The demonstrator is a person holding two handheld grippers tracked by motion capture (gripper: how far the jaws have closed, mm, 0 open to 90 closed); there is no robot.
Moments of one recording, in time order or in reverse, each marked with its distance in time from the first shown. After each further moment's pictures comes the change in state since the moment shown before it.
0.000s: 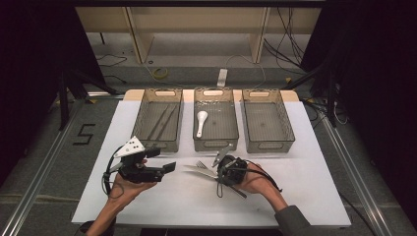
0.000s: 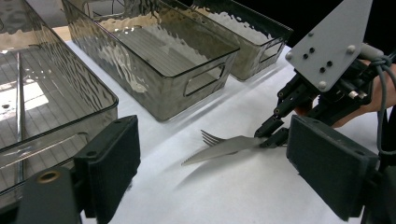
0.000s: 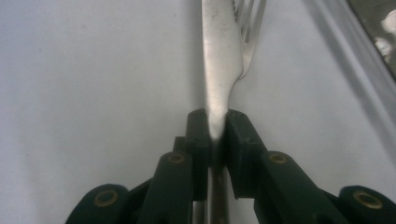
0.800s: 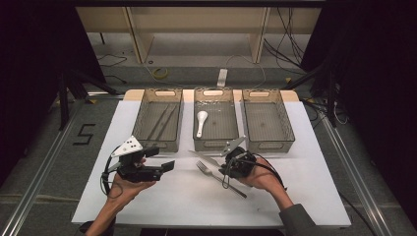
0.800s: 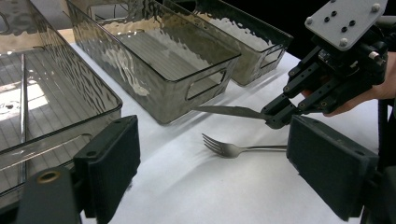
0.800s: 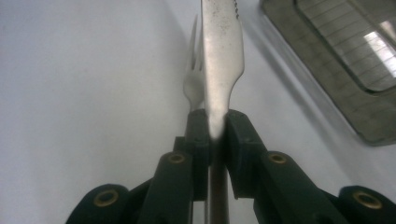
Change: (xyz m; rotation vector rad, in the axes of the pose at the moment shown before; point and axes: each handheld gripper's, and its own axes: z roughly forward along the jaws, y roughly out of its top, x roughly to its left) left arm 0.002 0.000 -0.003 -0.018 -0.002 -0.021; right arm -0.013 -0.005 -0.030 -0.121 -0.022 0.099
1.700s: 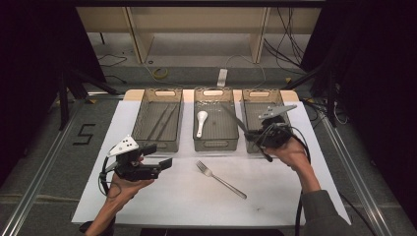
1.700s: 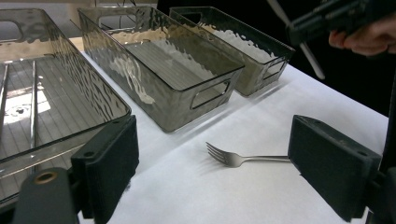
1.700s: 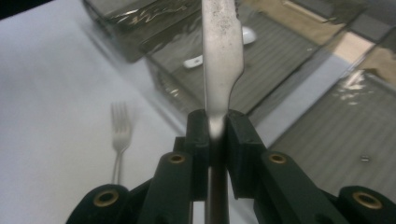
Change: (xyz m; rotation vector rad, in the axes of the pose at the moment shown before) left arm 0.004 0.001 -0.004 -0.045 0.013 -0.023; right arm -0.068 -0.006 -0.097 -0.254 -0.127 0.213
